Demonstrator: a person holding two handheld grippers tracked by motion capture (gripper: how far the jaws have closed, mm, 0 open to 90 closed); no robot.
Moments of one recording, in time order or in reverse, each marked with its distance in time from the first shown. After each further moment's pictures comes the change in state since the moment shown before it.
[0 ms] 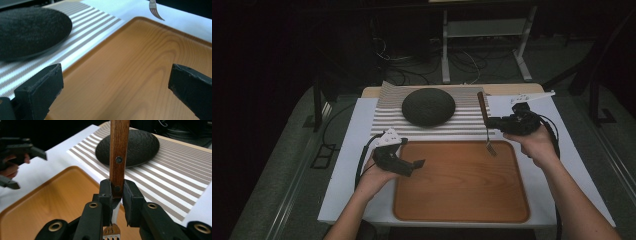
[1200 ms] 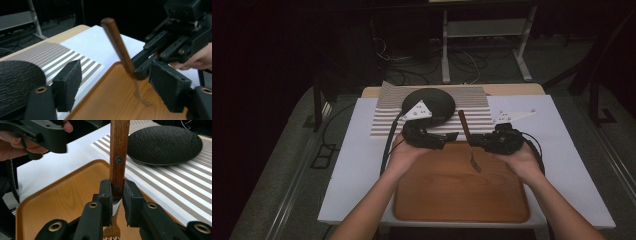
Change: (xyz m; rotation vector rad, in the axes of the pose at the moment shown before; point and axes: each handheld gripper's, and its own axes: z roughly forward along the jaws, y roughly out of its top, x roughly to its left) left arm -0.027 0.087 0.045 -0.130 -0.108 0.016; right arm 0.049 -0.023 0.026 0.001 0.099 -0.072
